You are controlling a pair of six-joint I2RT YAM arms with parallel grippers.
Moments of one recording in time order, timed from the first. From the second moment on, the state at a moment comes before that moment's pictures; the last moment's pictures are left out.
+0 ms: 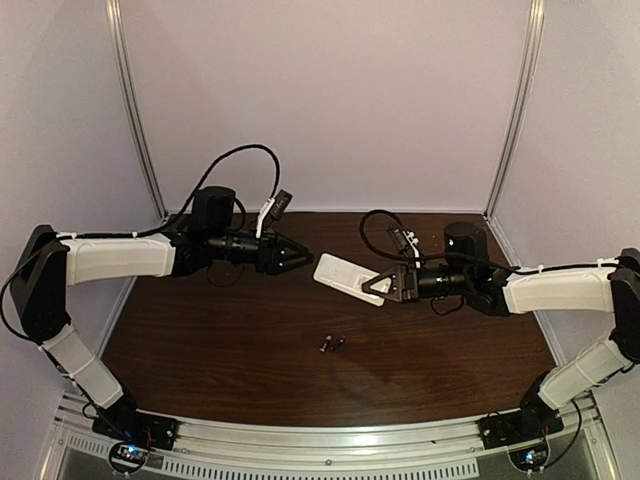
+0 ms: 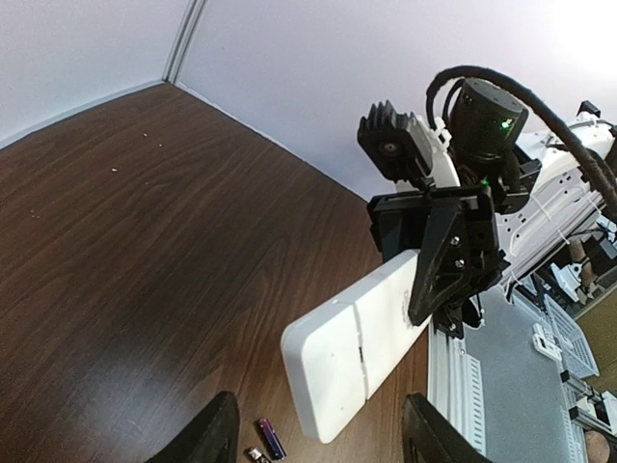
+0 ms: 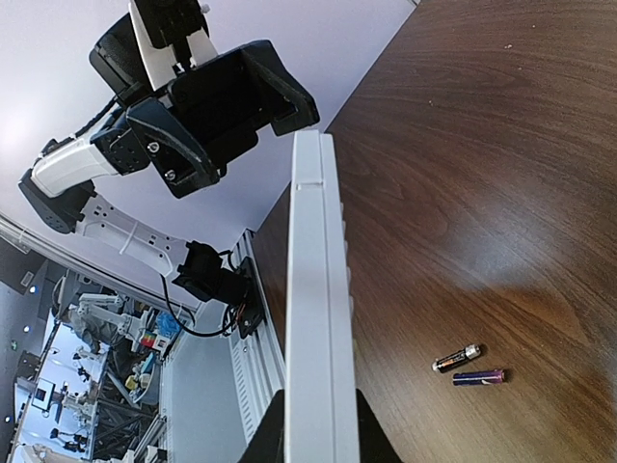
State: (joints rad) left arm -0.63 1.60 1.04 0.20 0.80 -0.25; right arm 0.63 1.40 0.70 0.39 -0.76 0.69
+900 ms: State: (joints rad) left arm -0.67 1.72 1.09 0.16 0.78 -0.24; right arm 0.63 1.47 0.75 0.29 -0.75 0.64
